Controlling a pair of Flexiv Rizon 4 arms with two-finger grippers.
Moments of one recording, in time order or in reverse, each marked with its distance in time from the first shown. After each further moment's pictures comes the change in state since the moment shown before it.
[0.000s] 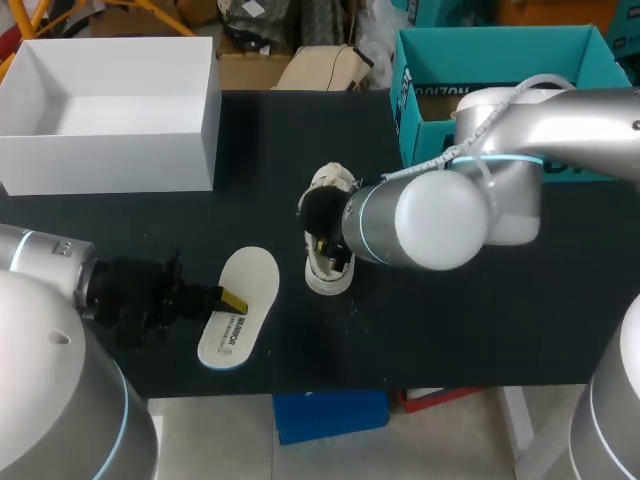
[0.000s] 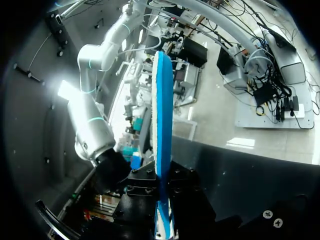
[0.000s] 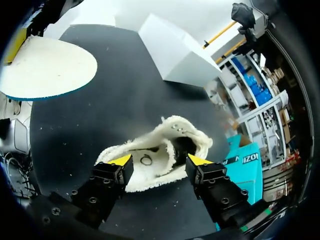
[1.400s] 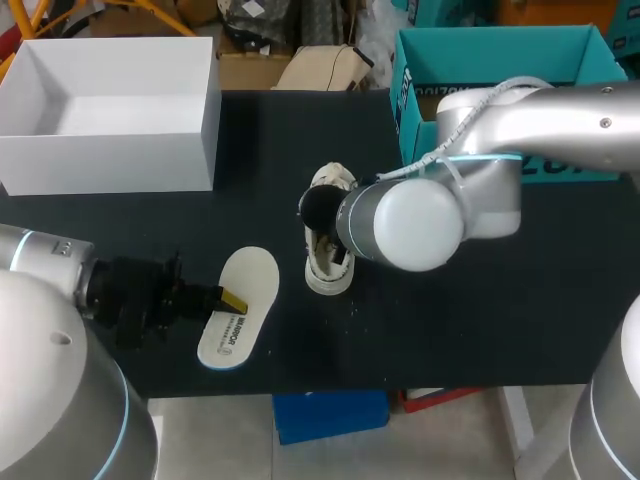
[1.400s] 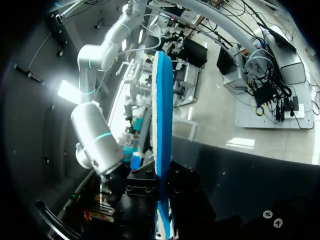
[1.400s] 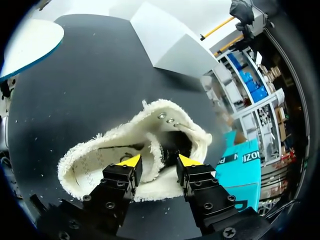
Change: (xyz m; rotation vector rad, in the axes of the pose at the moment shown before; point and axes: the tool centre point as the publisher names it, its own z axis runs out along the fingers) left arm 0.000 0.000 0.000 0.000 0.000 0.000; right arm -0.021 -0.015 0.042 0.043 -0.062 -0.008
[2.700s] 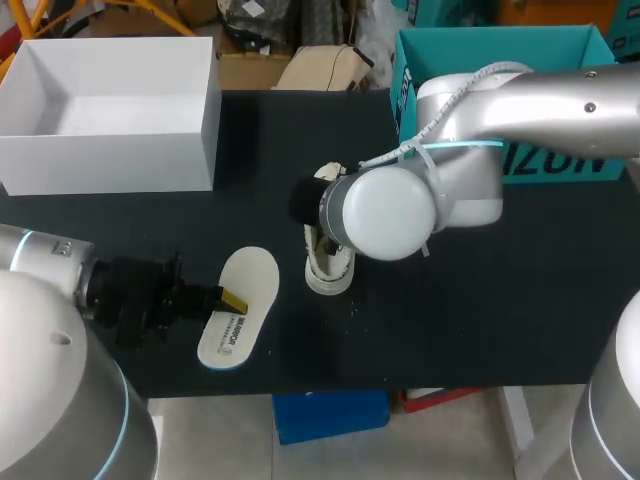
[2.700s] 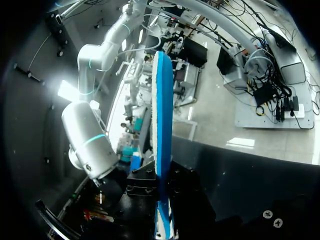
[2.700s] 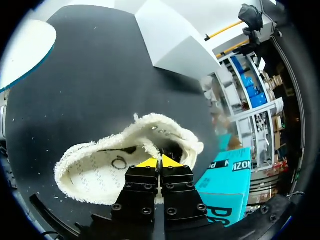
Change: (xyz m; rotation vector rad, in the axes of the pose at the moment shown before) left arm 0.000 0.000 0.000 0.000 0.000 0.000; right arm -0.014 0.016 -0.004 0.051 -0.031 -0.088
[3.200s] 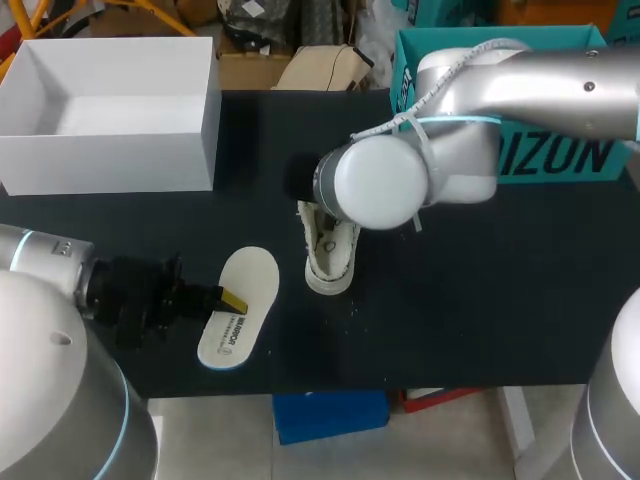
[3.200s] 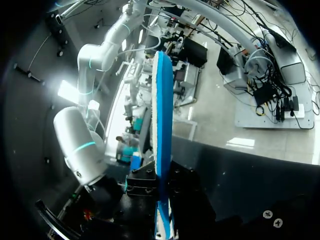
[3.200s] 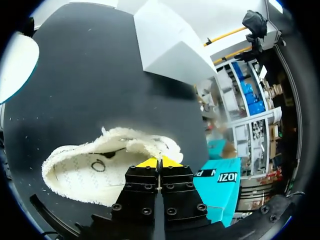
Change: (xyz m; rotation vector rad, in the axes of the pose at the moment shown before) left arm 0.000 0.000 0.000 0.000 0.000 0.000; right arm -0.038 0.018 0.001 -0.001 -0.021 -0.070
